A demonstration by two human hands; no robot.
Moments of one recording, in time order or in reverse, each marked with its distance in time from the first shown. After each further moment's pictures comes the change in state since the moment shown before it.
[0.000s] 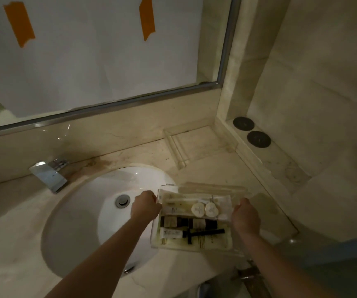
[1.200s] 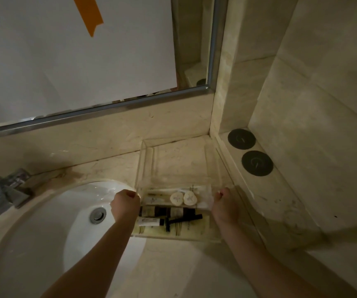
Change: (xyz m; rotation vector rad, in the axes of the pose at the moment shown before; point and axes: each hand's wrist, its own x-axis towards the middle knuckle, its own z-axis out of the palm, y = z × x) left_hand 0.090 0.097 0.046 -0.273 0.418 -0.322; right_hand 0.162 -0.048 -0.002 0.274 -0.144 -0.133
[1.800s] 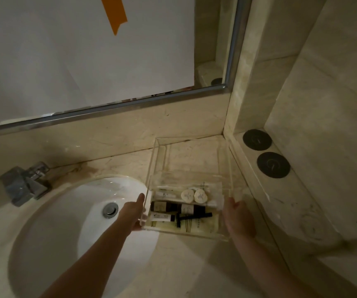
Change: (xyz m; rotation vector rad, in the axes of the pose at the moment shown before) left_hand 0.016 -0.039 -0.022 -0.231 -0.422 -0.336; right_hand -0.018 0.013 0.005 -0.106 0.000 0.111
